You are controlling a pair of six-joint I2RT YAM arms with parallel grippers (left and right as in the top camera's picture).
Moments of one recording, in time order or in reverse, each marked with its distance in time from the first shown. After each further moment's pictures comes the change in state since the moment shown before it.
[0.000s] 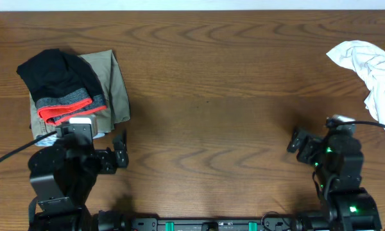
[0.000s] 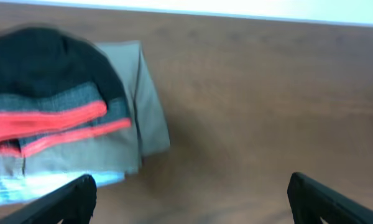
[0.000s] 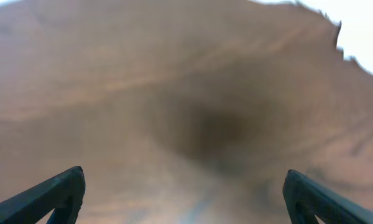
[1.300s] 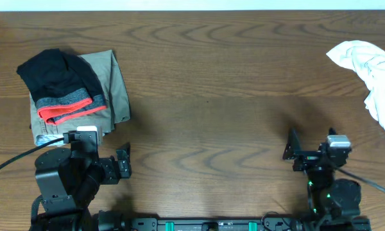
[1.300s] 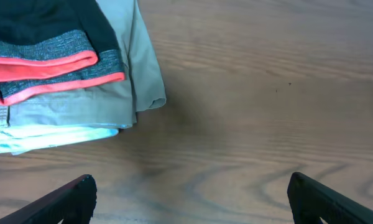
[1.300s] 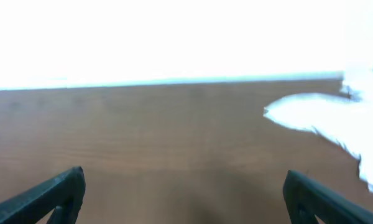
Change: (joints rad) left arm 0.000 0.000 -0.001 -0.142 -0.001 -0.003; right arm 0.022 -0.527 -0.352 0.414 -0.083 -0.245
